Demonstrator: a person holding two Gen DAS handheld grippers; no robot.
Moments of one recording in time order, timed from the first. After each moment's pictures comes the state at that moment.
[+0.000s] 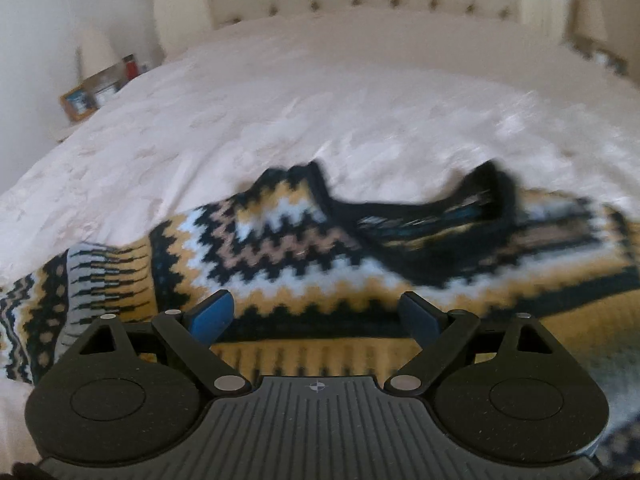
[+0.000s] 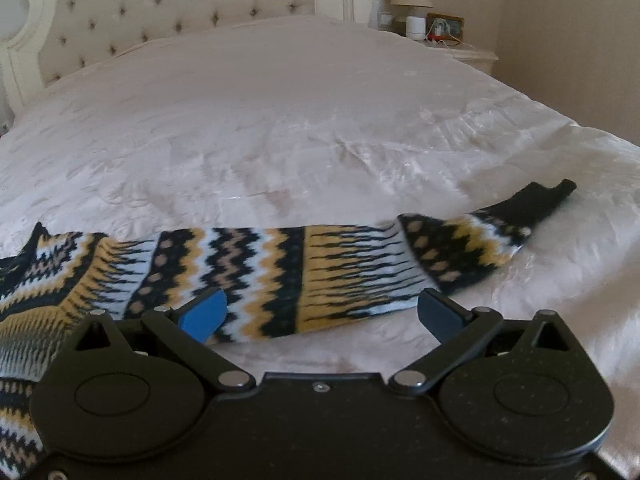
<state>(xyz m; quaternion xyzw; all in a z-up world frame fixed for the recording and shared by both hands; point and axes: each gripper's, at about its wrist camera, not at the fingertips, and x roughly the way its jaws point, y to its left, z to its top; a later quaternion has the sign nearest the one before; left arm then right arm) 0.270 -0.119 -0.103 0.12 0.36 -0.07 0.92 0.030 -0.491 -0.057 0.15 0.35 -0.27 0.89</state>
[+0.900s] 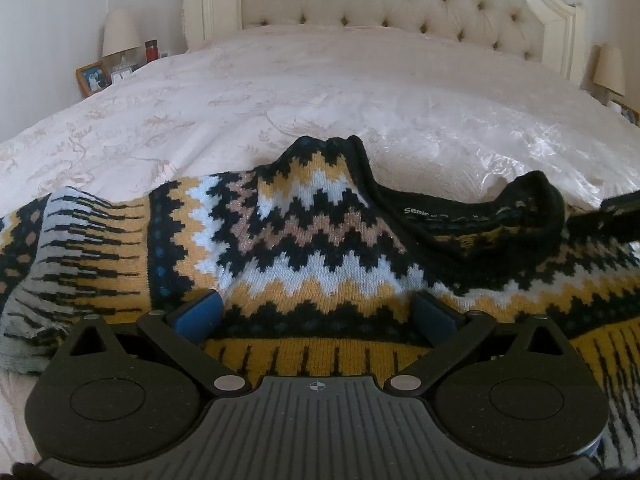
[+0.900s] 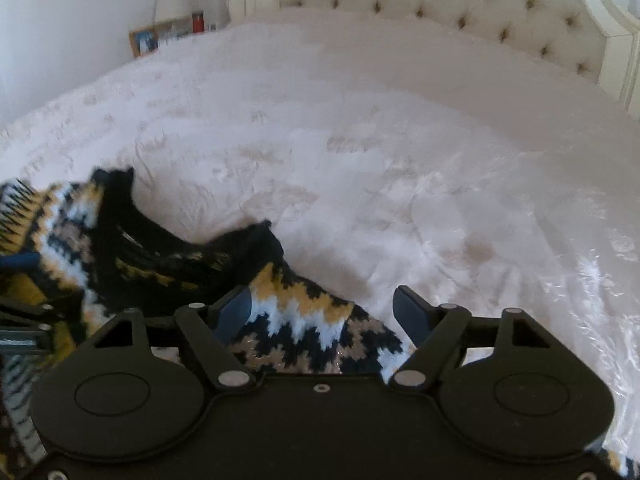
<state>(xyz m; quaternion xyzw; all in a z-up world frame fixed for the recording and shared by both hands) 0.276 -0.092 -0.134 0.04 0.33 -0.07 0.94 0.277 -0.321 -0.102 -0.02 0.37 0.04 0.93</state>
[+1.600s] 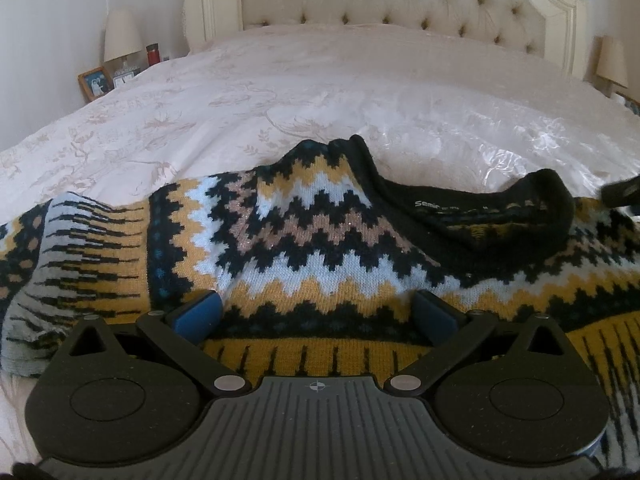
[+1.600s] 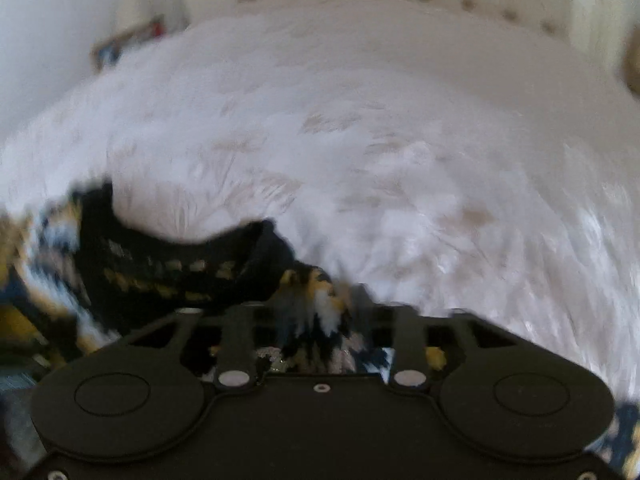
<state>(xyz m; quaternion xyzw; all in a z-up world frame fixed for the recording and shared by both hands) 0.276 -0.097 -0.135 0.06 0.33 -0.06 0.94 0.251 -0.341 -0.091 0.09 0.36 -0.03 0.93</state>
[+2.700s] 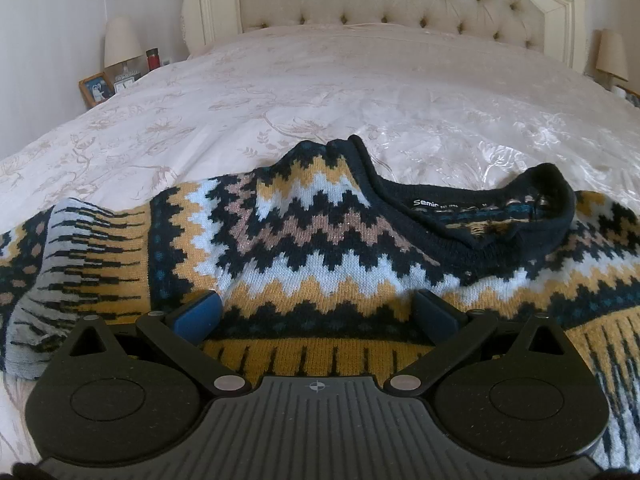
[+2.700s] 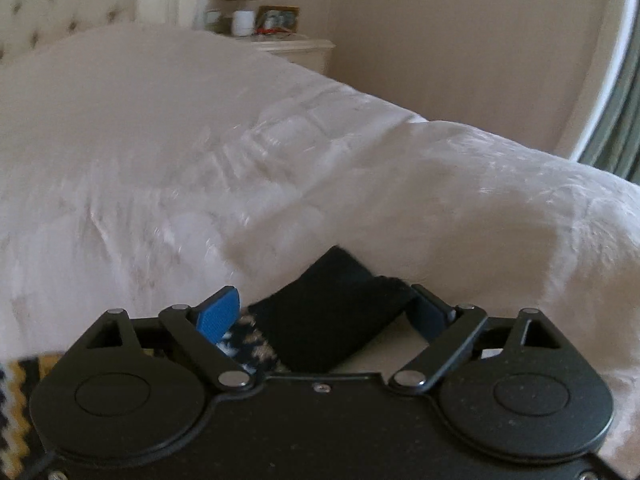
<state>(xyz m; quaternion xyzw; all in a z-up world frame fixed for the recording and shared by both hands) 0.274 -0.099 -0.136 0.07 0.33 -0.06 0.94 0.023 -0.640 -0.067 0.13 0.36 -0.49 0.78</state>
